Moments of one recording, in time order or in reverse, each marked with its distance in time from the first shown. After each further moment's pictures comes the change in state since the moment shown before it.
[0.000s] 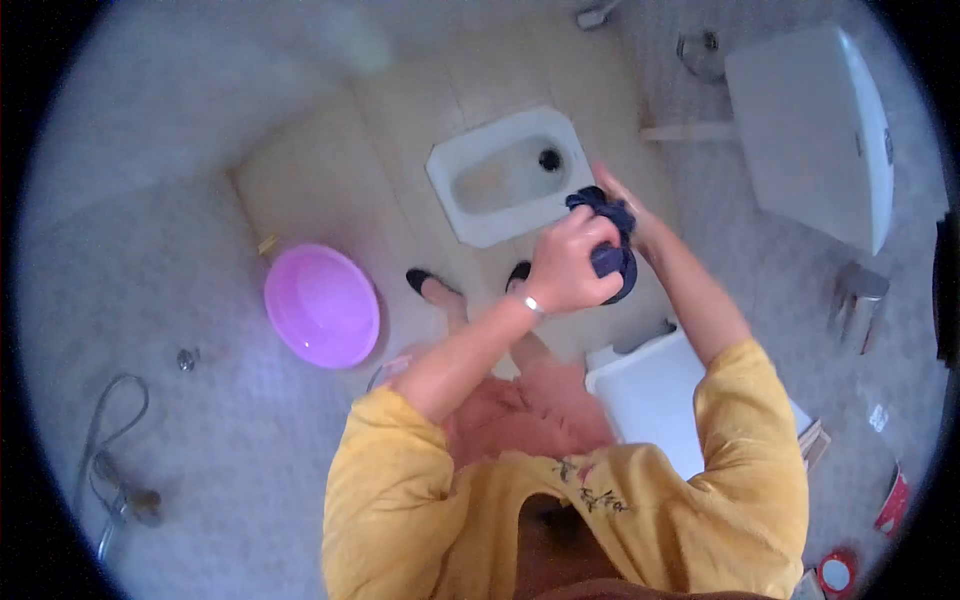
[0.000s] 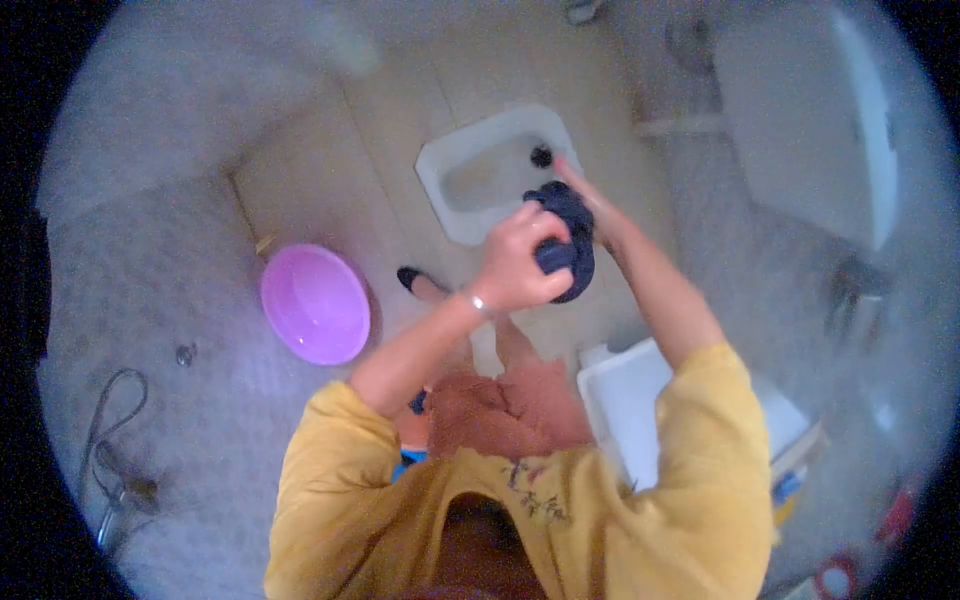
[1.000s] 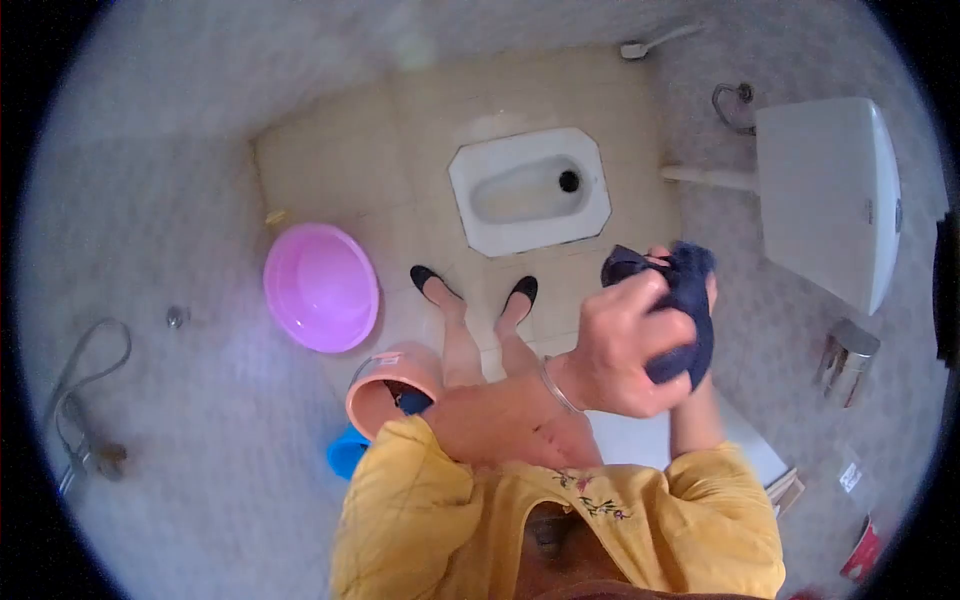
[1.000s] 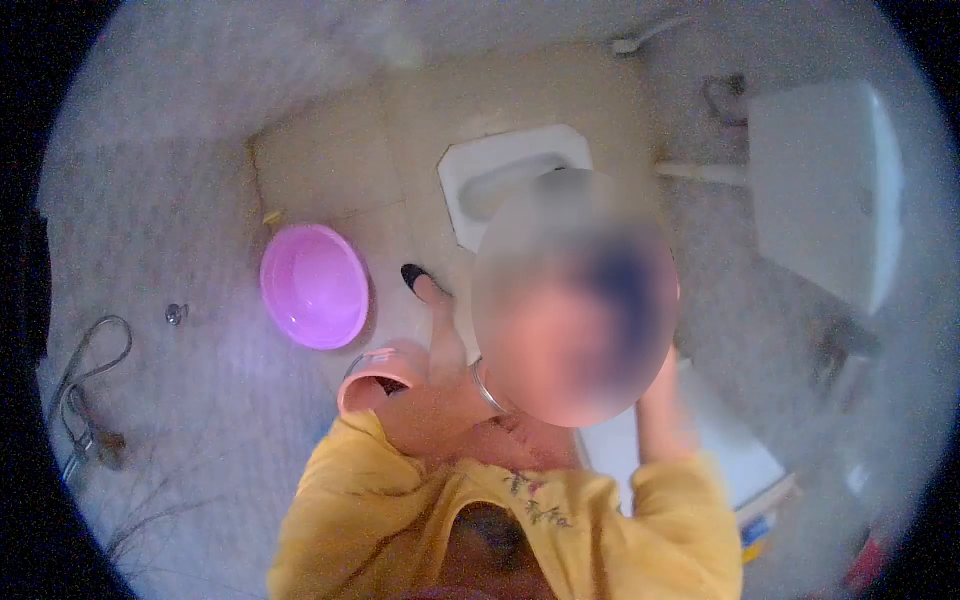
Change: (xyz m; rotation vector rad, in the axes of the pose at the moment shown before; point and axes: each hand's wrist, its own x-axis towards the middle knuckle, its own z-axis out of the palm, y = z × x) left_hand -0.002 0.091 -0.040 -0.166 0.507 0.128; right_hand -0.097 0.032 0.032 0.705 -0.204 -0.455
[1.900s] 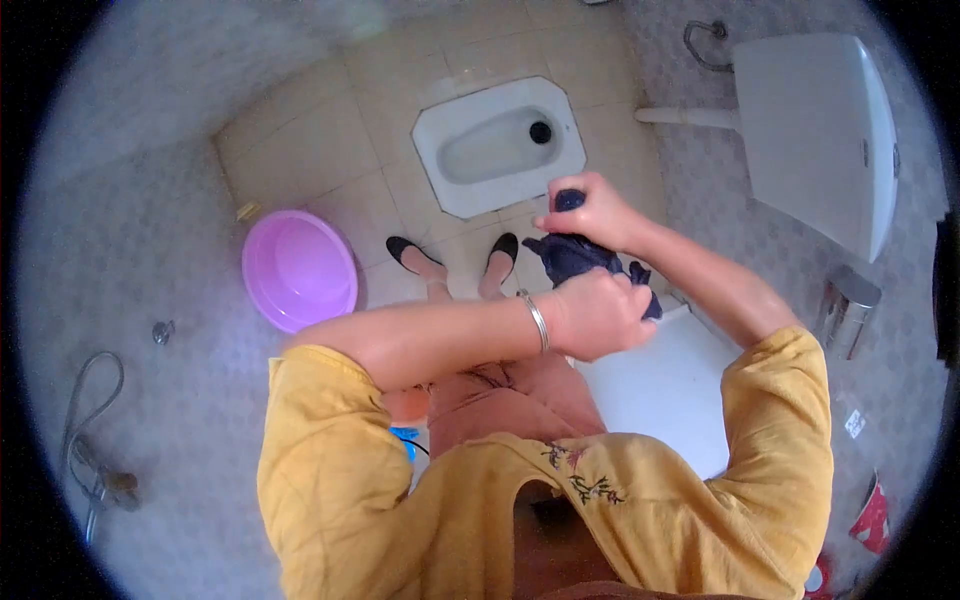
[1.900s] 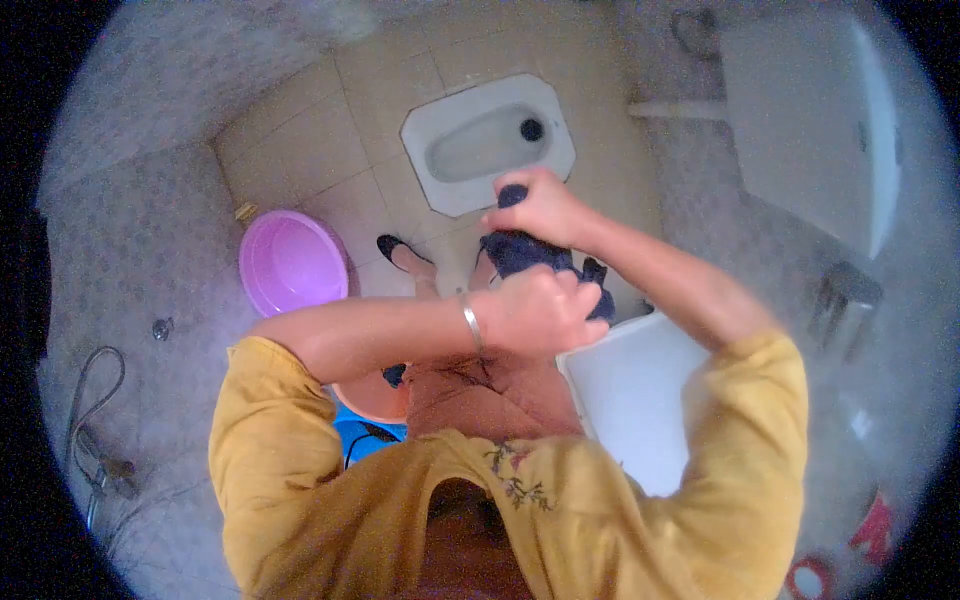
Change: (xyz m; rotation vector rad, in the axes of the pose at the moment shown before) left_hand -0.038 -0.051 0.032 0.324 -0.899 0.537; right_hand 0.064 0.012 0.029 -1.691 -0.272 0.052
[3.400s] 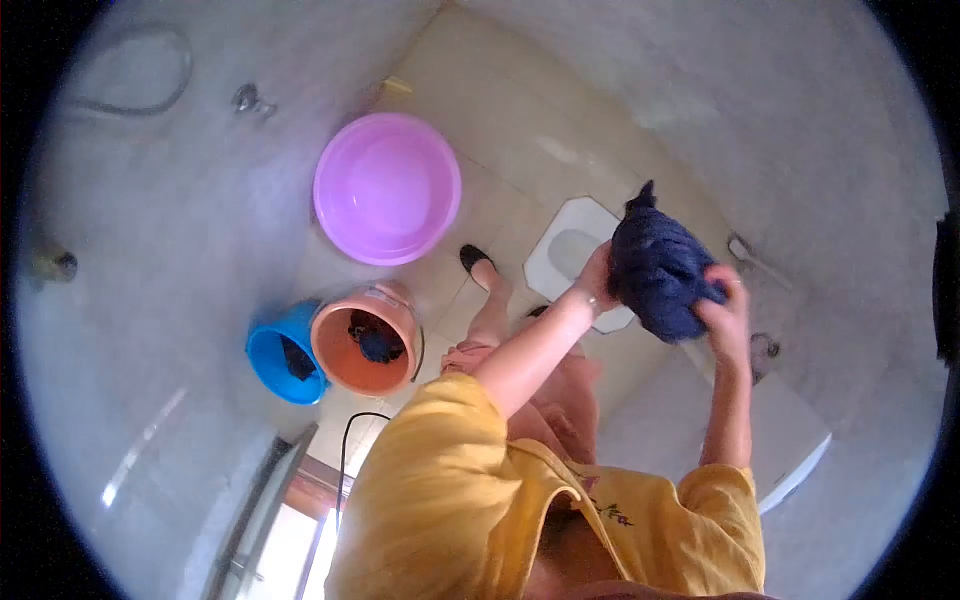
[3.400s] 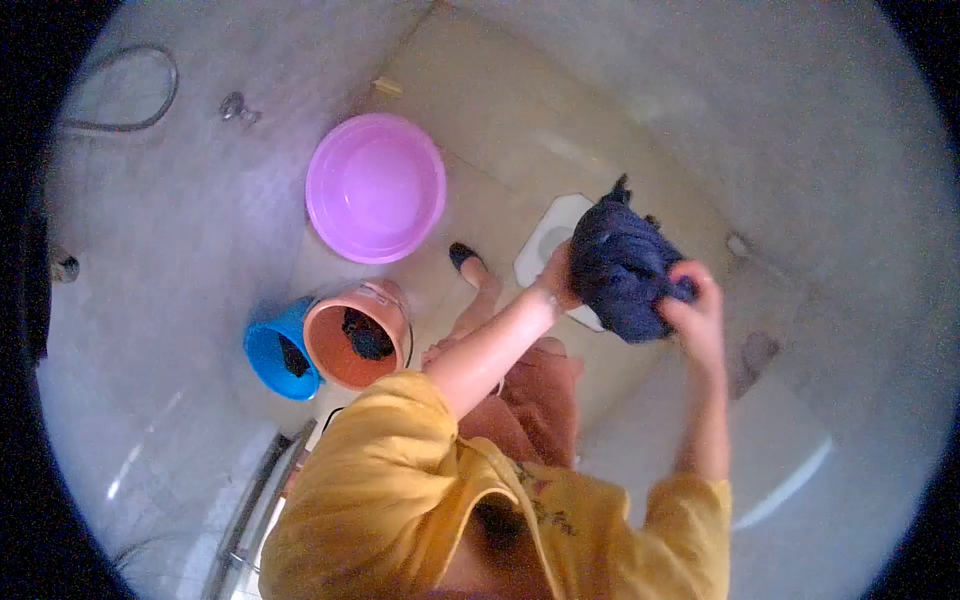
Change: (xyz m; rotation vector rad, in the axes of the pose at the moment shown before) left_hand -0.196 -0.136 -0.070 -2.107 1.846 -0.218; right_hand 0.123 -0.196 0.069 -0.238 -0.016 -0.237
